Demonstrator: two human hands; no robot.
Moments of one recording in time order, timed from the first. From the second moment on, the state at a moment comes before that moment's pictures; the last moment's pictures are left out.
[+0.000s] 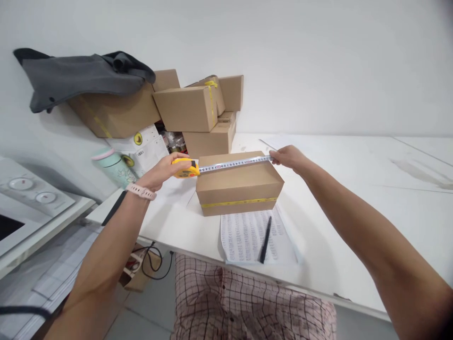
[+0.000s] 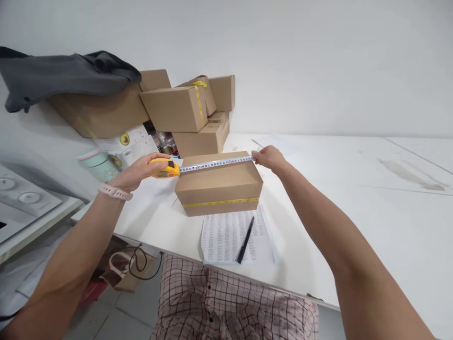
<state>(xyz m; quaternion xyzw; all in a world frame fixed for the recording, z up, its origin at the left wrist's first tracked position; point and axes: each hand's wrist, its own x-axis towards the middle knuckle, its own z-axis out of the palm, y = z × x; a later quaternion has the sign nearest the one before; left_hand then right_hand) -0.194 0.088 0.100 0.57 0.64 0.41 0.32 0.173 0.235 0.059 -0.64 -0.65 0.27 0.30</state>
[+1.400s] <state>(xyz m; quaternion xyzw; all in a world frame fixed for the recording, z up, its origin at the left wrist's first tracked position) -0.077 -0.039 0.012 0.40 0.46 0.59 0.53 0.167 0.263 0.064 -0.49 -0.60 0.42 0.47</state>
